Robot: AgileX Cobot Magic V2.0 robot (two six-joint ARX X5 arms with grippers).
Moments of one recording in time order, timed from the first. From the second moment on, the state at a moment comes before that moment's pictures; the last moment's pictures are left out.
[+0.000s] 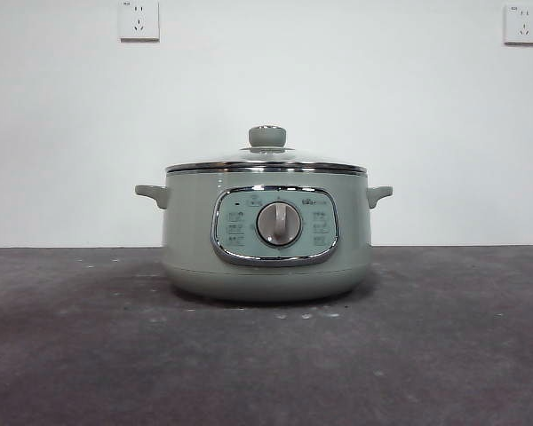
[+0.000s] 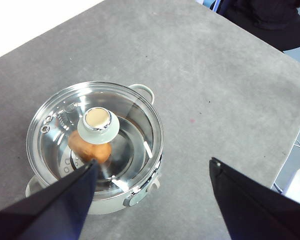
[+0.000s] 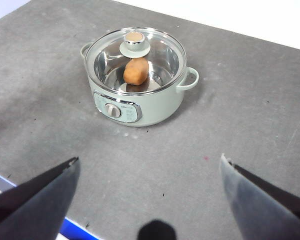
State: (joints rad) left arm -0.49 1.59 2.25 -1.32 0.32 0.12; right arm 0.54 0.73 1.55 -1.35 0.03 -0.01
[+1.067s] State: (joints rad) left arm -0.49 1.60 2.25 -1.32 0.32 0.11; right arm 0.54 0.73 1.55 -1.35 0.04 0.00
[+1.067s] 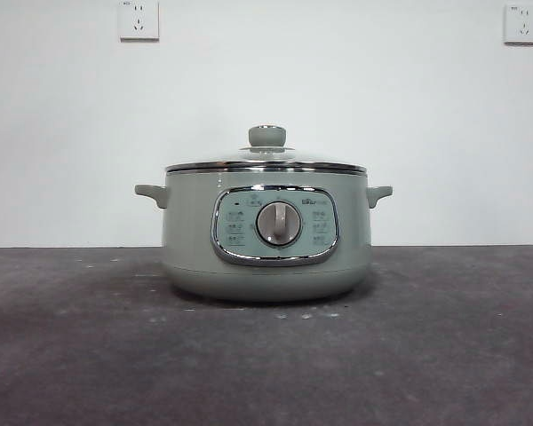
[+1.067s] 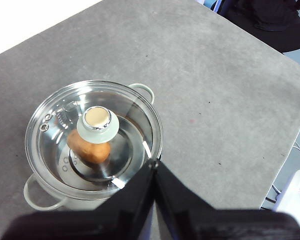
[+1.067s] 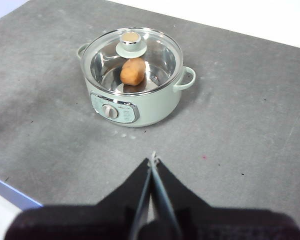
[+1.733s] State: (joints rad) left arm -0.44 1.59 2.25 -1.30 0.32 0.08; right arm 0.54 0.73 1.55 -1.35 0.05 0.00
